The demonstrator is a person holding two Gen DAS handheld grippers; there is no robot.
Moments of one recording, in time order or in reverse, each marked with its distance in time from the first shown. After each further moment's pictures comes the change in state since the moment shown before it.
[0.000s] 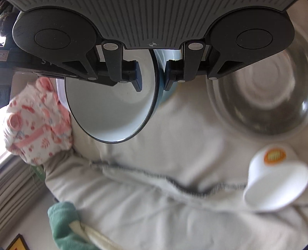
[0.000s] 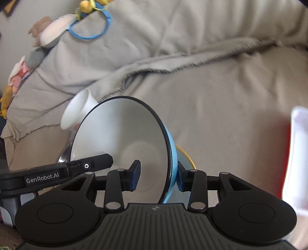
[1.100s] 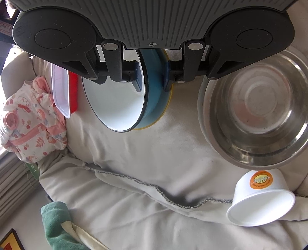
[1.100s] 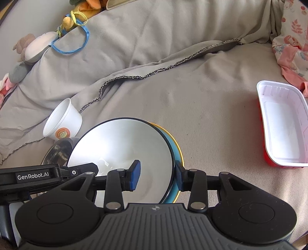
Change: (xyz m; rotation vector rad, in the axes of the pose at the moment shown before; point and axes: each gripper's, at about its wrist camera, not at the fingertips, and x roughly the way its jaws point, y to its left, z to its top) left arm -0.008 0.010 -0.029 -0.049 -0.031 0.028; right arm -0.010 0.001 -0.055 0.073 -0.170 -0.130
